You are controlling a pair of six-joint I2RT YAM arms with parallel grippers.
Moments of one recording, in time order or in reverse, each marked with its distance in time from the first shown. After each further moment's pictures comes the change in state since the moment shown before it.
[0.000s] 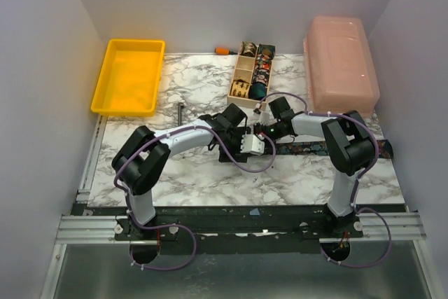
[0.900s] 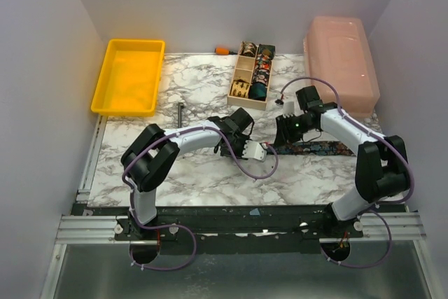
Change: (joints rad) left arm -0.059 0.076 0.052 -0.050 -0.147 0.118; right arm -0.150 -0.315 0.023 -0.372 0.166 -0.363
